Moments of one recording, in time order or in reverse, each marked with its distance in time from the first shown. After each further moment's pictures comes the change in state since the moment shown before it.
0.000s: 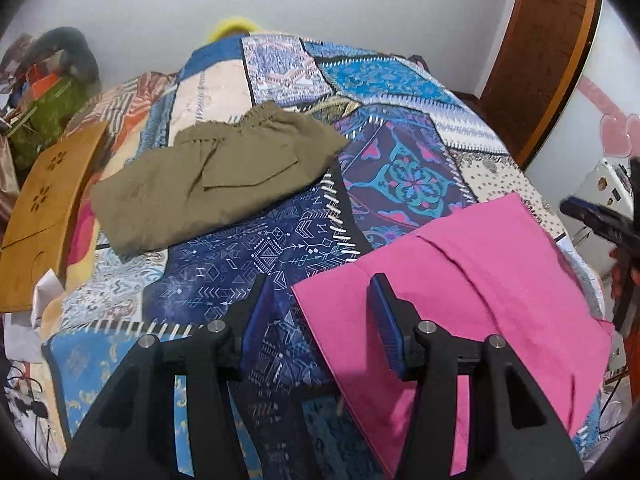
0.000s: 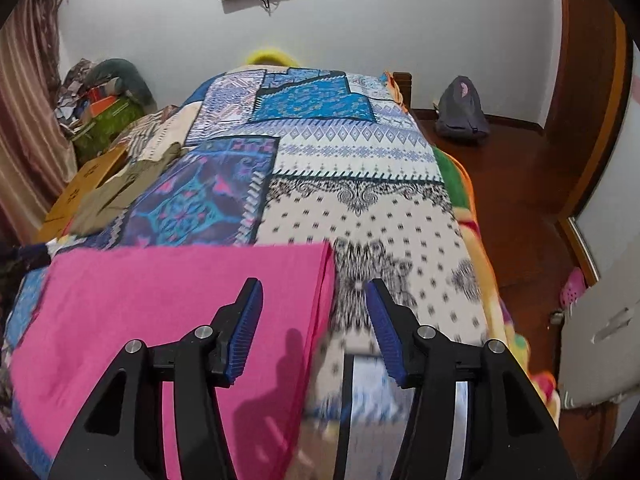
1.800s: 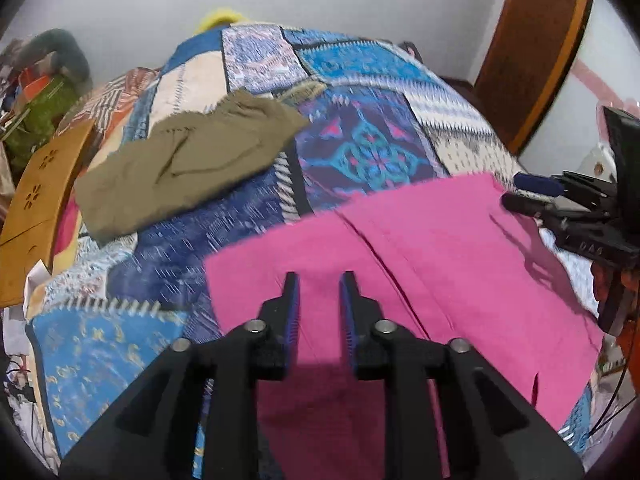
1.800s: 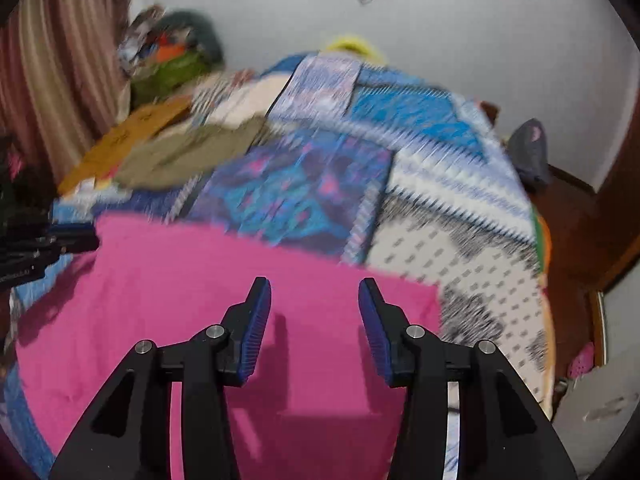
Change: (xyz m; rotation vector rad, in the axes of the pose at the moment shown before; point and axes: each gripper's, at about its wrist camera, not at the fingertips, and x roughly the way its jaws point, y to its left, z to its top) left arm -0.001 -0.053 -0.014 0.031 0.036 0.017; right arm 0.025 0.098 -0.005 -0.293 0.102 0.130
